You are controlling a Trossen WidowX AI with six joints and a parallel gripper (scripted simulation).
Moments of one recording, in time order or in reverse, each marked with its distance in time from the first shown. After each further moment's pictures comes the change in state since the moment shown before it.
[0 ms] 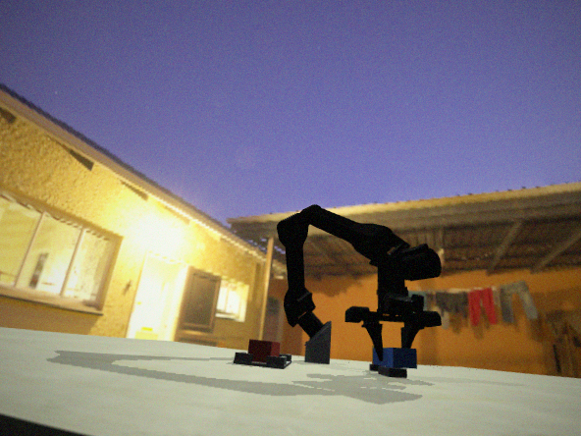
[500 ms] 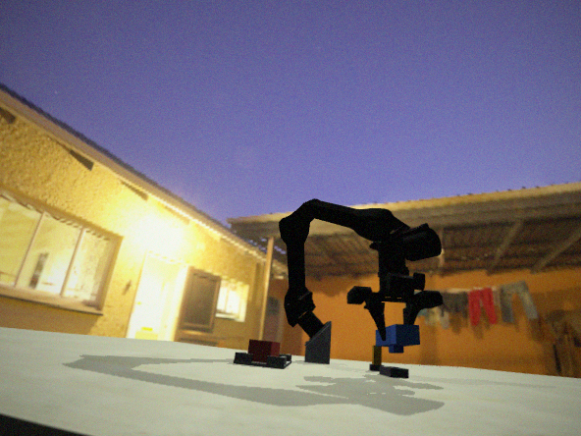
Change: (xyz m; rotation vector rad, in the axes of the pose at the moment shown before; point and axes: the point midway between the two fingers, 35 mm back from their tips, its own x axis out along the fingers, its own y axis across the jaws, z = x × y) arm -0.039 0.003 0.010 -0.004 -0.031 0.011
